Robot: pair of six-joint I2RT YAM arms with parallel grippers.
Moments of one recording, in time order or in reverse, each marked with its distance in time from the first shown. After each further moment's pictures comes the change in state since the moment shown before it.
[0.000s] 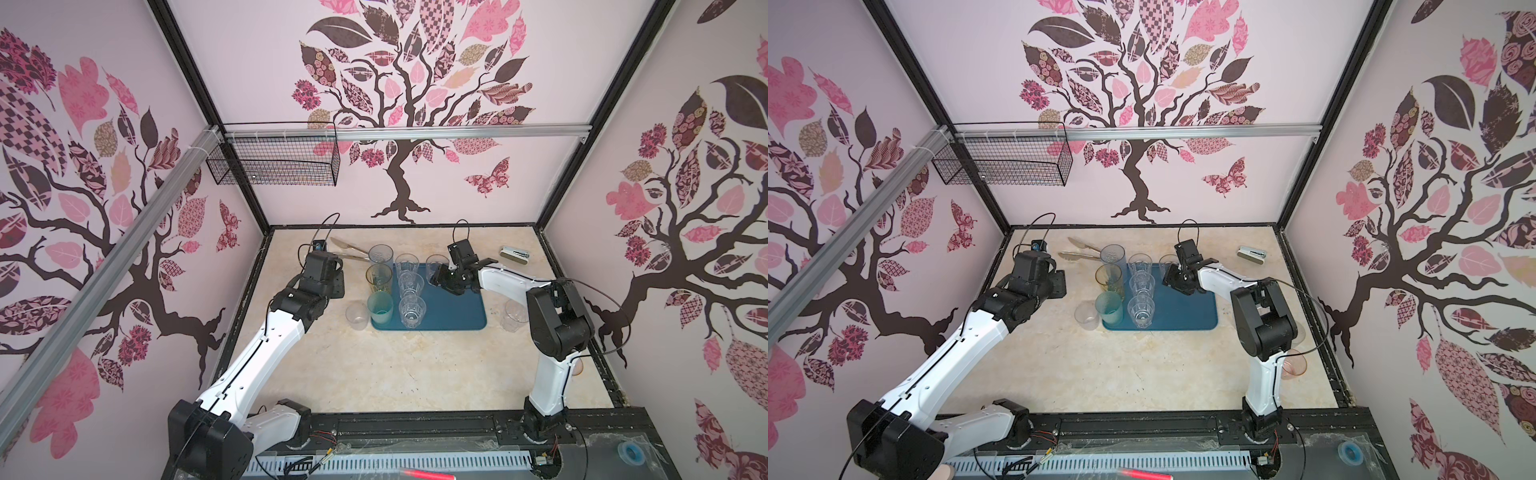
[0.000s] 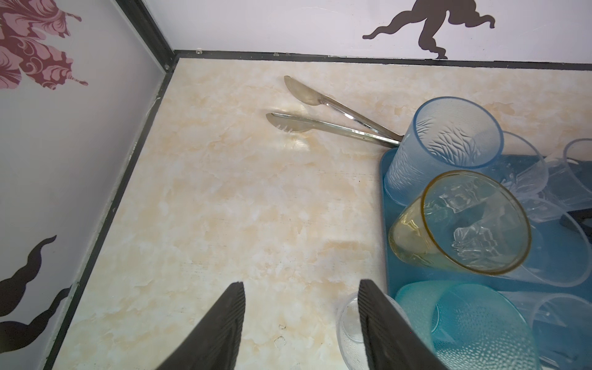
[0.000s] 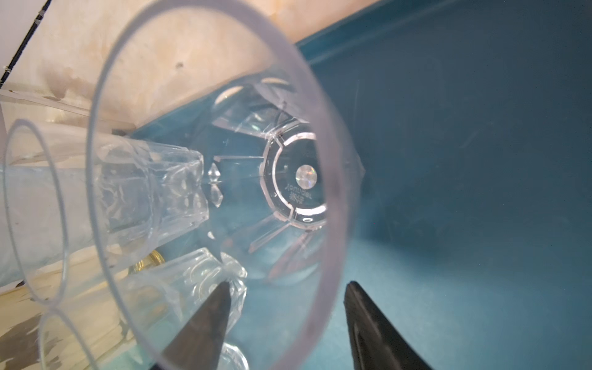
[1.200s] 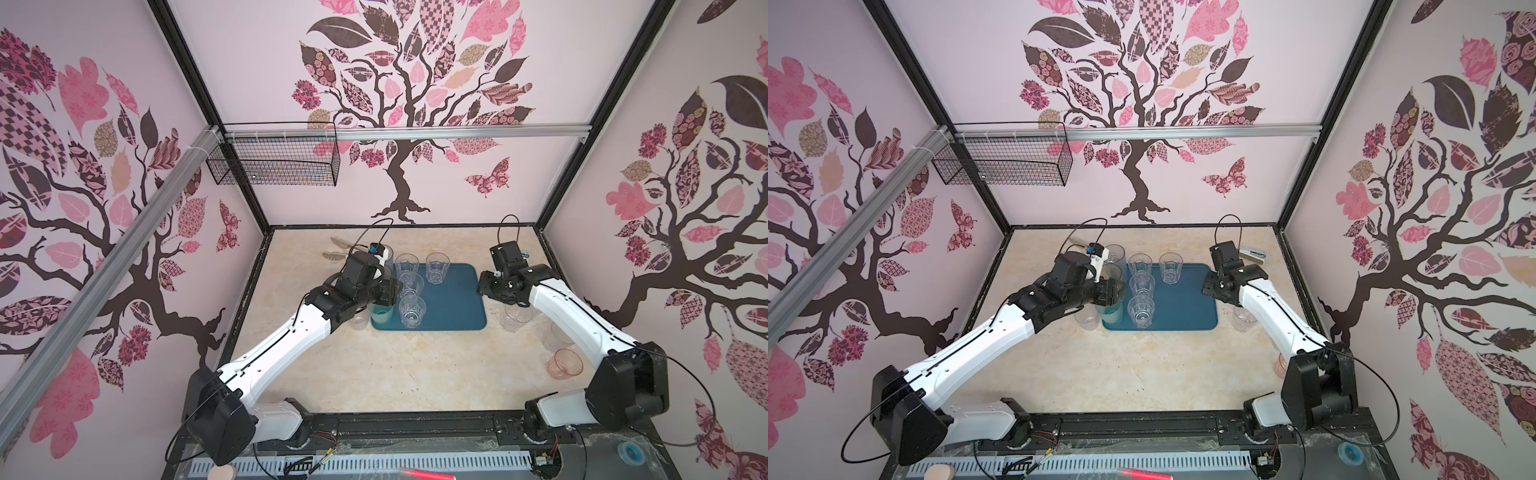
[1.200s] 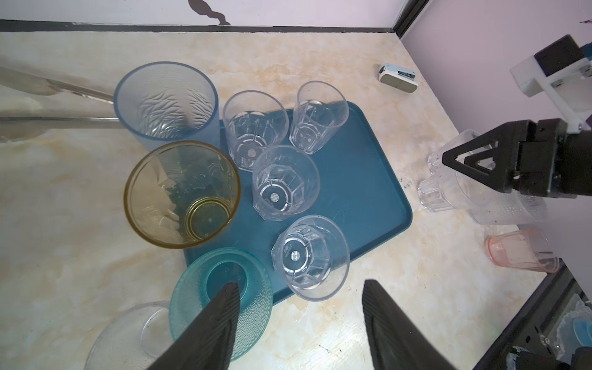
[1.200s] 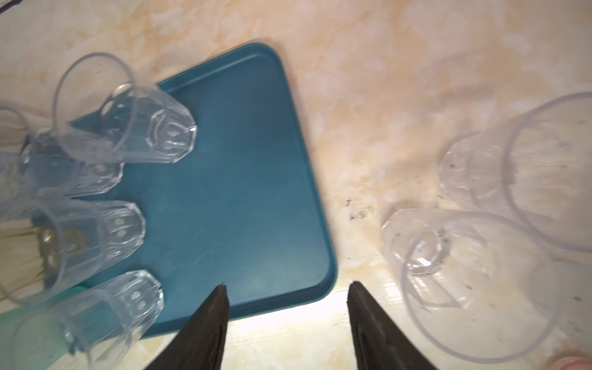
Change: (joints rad) left arm -0.281 0.140 0.070 0.145 0.380 -0.107; right arm -0.129 -0.518 -0.179 -0.429 0.314 -0.155
